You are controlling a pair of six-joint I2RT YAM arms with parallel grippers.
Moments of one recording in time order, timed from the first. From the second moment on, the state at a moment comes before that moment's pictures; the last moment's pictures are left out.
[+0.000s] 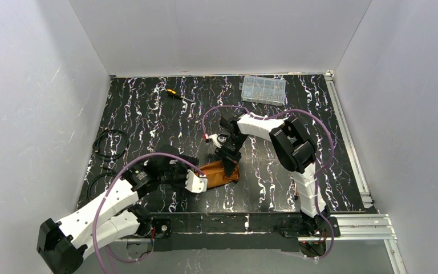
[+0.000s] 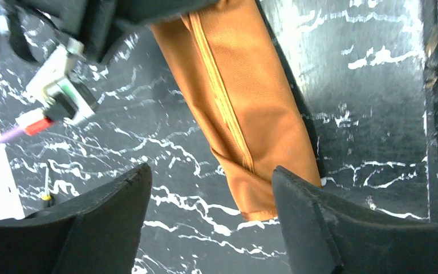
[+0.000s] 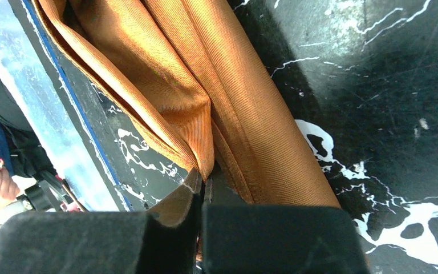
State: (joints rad) left arm -0.73 0.85 0.58 -0.60 0.29 1.11; right arm 0.73 2.18 1.55 -1.03 -0.74 -0.45
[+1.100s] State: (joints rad) left arm -0.77 1.35 0.65 -0.33 0.21 0.92; right arm 0.72 2.17 1.44 -0.93 -0.93 -0.42
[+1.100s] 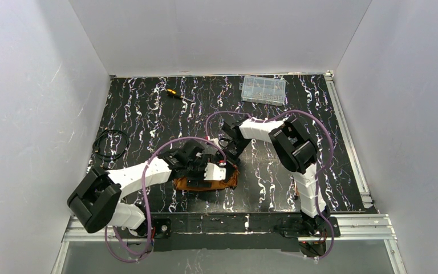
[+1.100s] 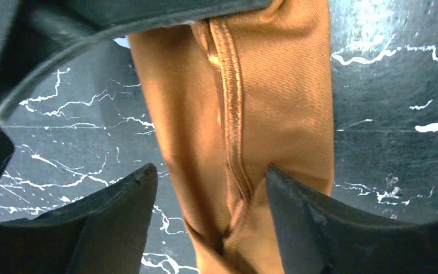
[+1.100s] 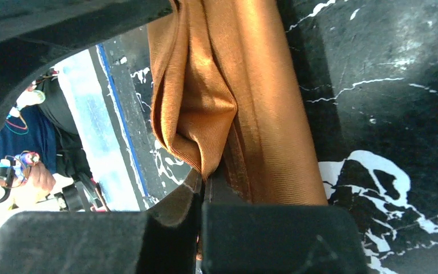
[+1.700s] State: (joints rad) left arm -0.76 1.41 0.69 -0.39 0.30 0.99; right arm 0.69 2.07 1.40 -0.83 -0.98 -0.34
